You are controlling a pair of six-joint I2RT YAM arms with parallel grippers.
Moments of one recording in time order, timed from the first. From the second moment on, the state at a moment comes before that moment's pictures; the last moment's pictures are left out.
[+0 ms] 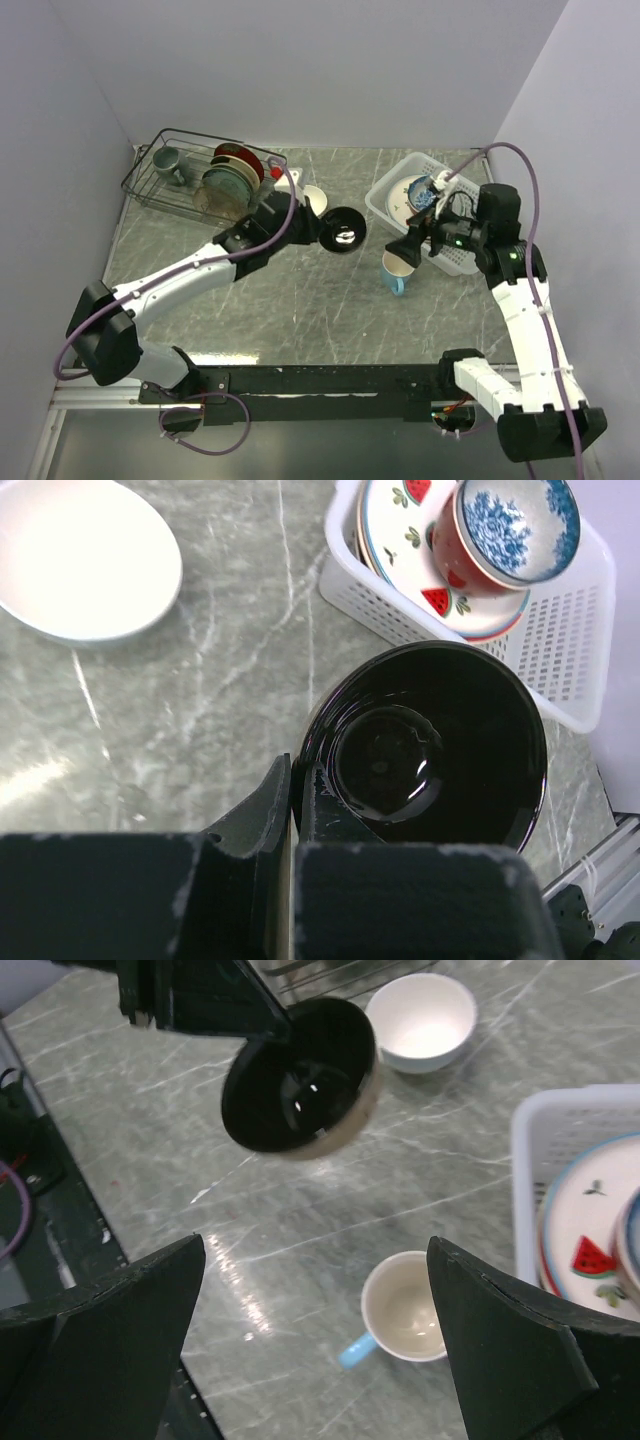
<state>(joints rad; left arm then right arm) -0.76 1.41 1.10 -0.11 -0.13 -0.59 0.03 0.92 1.06 -0.66 -0.86 -0.25</state>
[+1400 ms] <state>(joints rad) -1.17 1.52 1.27 -0.23 -0.74 -0.90 0.27 1.10 1.07 -0.61 -0.34 0.04</state>
